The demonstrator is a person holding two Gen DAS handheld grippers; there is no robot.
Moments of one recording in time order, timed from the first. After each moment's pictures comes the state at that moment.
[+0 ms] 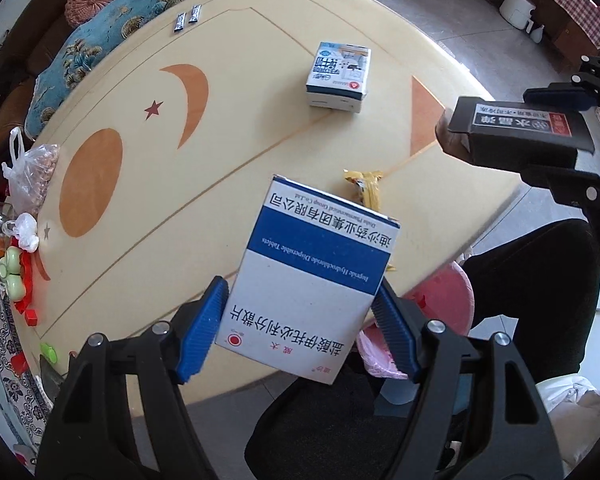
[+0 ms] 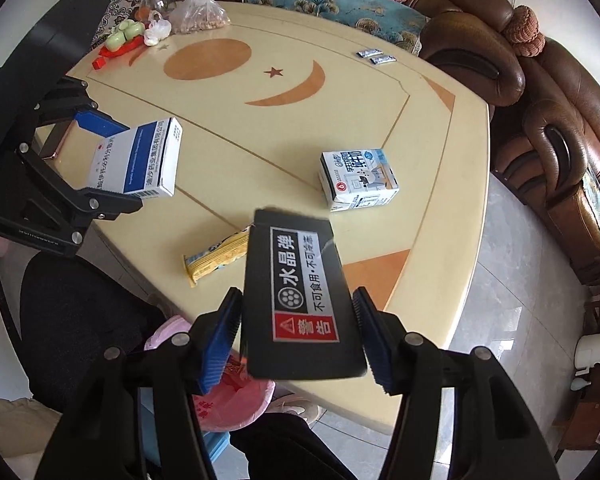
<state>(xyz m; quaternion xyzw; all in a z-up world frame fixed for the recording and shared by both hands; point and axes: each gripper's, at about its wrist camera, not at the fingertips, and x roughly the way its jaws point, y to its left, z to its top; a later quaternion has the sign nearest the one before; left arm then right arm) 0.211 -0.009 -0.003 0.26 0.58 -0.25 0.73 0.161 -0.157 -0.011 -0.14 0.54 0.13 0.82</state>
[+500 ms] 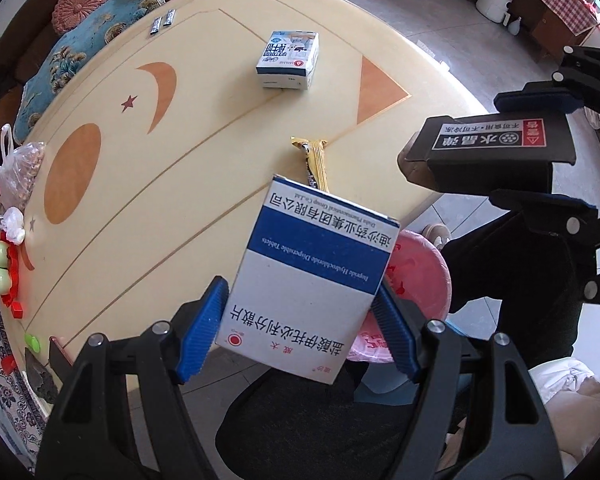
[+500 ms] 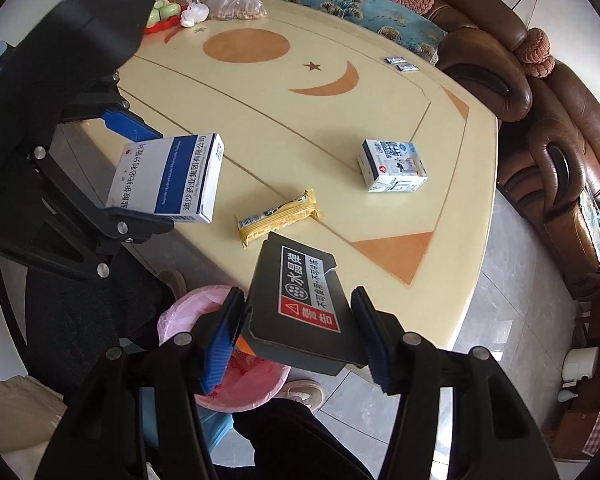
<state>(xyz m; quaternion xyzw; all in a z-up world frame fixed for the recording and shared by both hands) 0.161 -0.008 -0.006 0.26 0.57 -0.28 0.73 0.104 -0.121 -0.005 -0.18 0.53 0.14 0.81</state>
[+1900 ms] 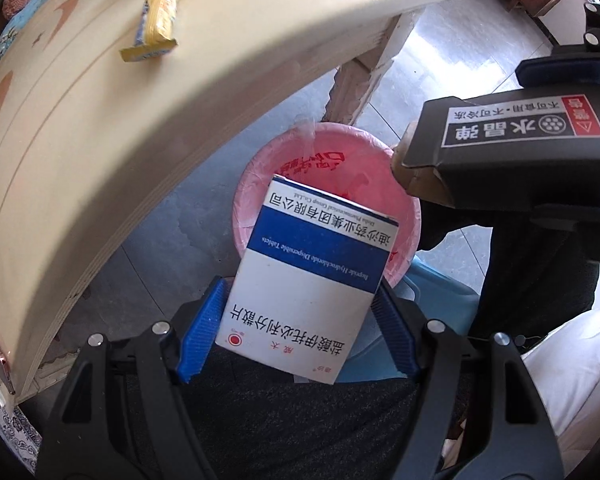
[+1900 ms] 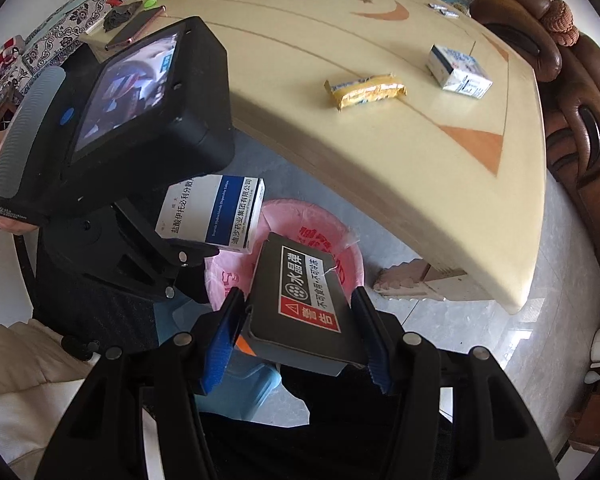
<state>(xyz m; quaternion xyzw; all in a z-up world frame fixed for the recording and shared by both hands) 0.046 -0.022 -0.147 0.27 0.63 -0.32 0.66 -0.001 -0.107 -0.102 -0.16 0.60 0.18 0.77</state>
